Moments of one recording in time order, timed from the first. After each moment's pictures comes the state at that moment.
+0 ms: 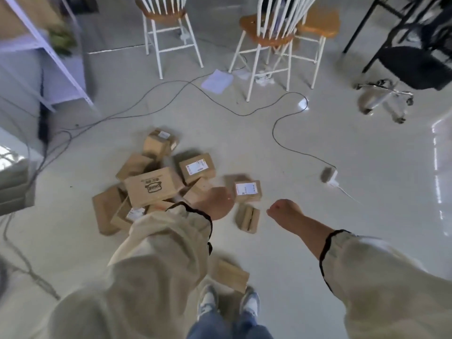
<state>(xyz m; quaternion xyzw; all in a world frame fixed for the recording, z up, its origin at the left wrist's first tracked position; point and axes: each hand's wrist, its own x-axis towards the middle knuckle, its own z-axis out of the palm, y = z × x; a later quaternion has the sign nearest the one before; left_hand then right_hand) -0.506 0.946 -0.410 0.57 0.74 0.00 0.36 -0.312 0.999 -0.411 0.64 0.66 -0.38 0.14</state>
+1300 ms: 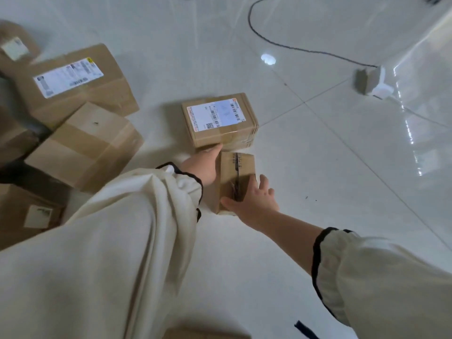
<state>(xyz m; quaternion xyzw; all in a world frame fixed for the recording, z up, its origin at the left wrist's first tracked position) -0.447 1.151 -1.084 0.67 0.68 -0.02 0.30 -0.297 1.093 -1.075 0.71 0.64 -0.30 0.08</state>
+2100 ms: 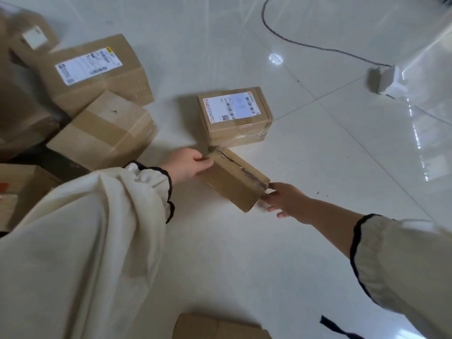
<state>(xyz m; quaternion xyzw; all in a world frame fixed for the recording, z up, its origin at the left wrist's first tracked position) -0.509 1.123 -1.091 0.55 0.71 0.12 0.42 -0.251 1.104 -1.083 0.68 0.50 -0.54 0.02</state>
